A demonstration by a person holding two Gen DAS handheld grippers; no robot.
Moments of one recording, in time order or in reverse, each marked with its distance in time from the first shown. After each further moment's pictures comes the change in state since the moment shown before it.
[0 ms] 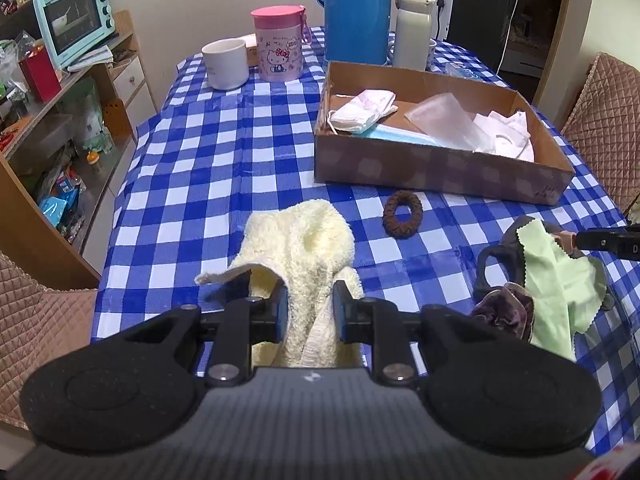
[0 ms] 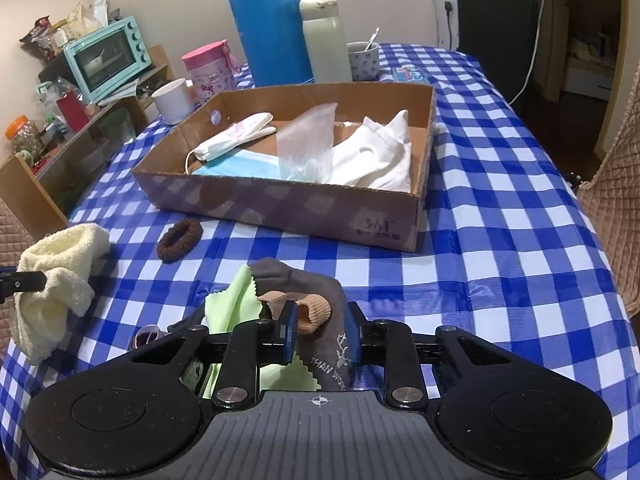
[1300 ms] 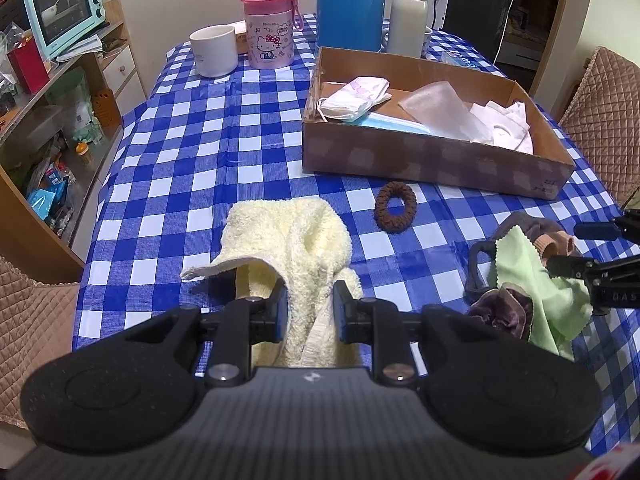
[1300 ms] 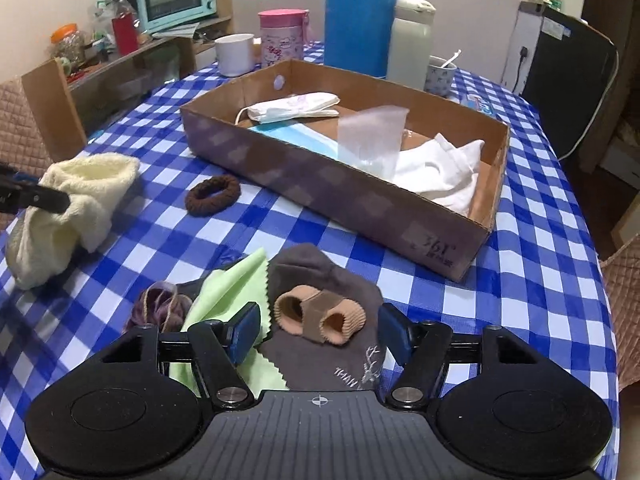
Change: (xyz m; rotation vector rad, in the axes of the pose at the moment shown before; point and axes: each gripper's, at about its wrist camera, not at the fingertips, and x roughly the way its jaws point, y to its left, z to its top) left arm 0.015 -0.005 0.004 -0.002 0.032 -0.019; right arm 0.024 0.040 -0.008 -0.284 0.020 -0.014
